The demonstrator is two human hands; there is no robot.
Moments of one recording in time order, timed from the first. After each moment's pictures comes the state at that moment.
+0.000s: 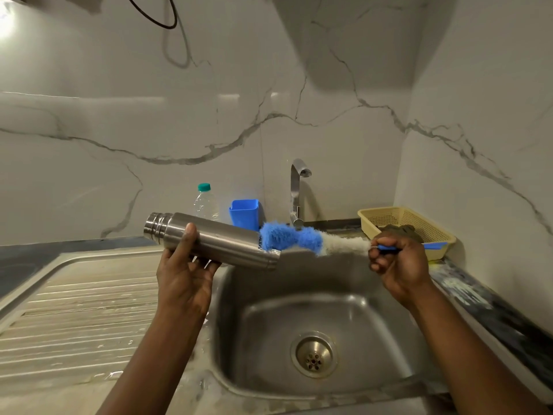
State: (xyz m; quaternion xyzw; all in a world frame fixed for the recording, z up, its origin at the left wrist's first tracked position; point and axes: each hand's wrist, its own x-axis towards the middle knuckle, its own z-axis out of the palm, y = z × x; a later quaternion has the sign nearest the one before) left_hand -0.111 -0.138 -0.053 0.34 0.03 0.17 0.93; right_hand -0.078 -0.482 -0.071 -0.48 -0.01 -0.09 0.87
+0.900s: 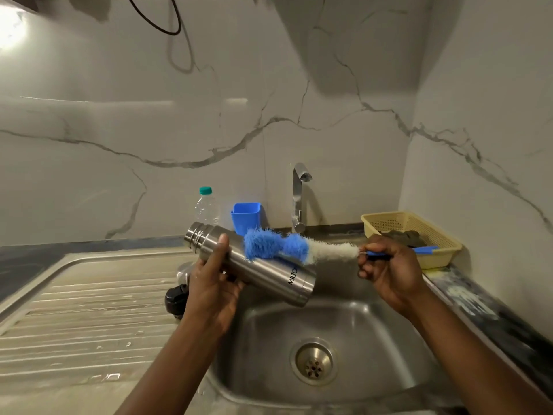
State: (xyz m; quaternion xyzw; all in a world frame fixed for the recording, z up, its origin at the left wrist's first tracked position) left_hand -0.117 -0.177 -0.065 0.36 0.03 0.08 0.93; right_hand -0.078 -0.476 -0.070 -0.50 -0.06 -0.03 0.87
